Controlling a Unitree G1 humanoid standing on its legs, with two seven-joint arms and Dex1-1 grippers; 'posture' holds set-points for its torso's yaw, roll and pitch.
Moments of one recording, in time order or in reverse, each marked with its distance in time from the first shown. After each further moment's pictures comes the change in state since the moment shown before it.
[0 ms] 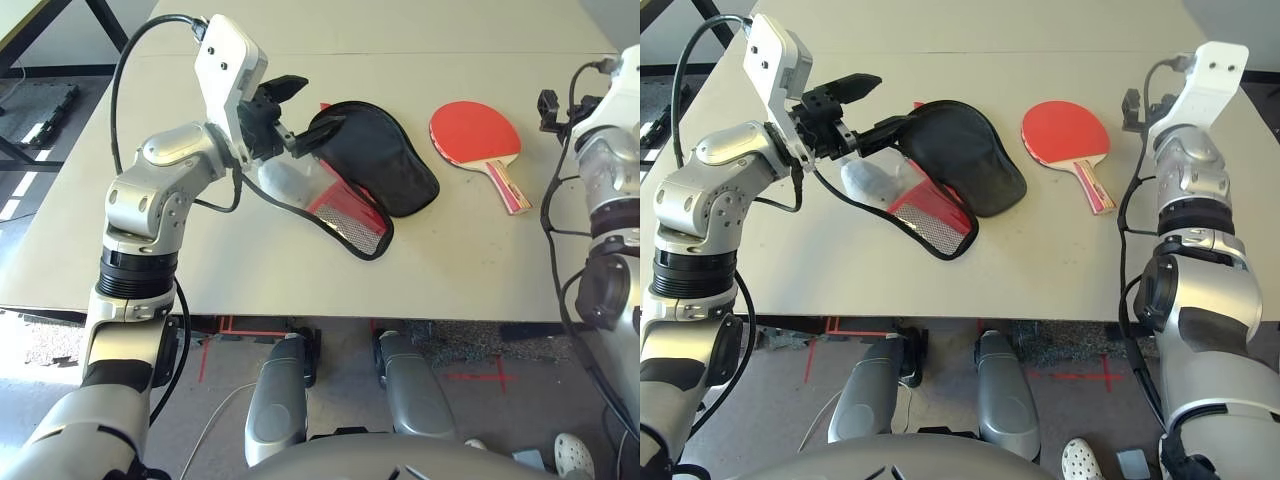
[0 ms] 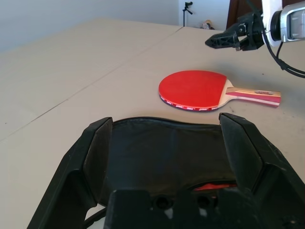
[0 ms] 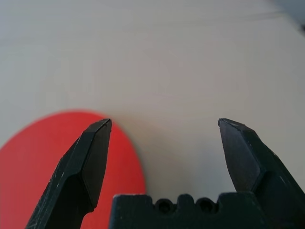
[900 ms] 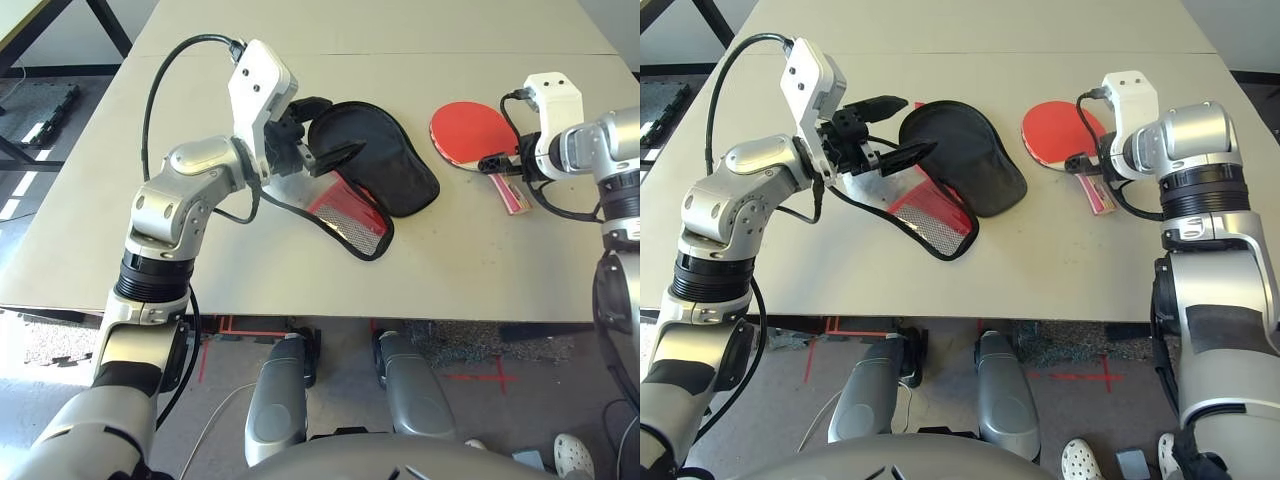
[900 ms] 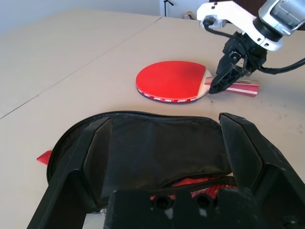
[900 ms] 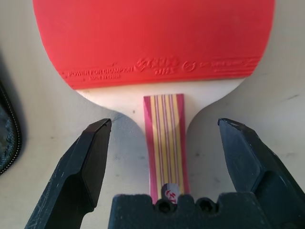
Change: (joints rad) left arm 0.018 -0.032 -0.057 -0.006 0.028 0.005 -0.031; right arm 0.022 -0.051 0.354 -0.259 -0.027 0.673 0.297
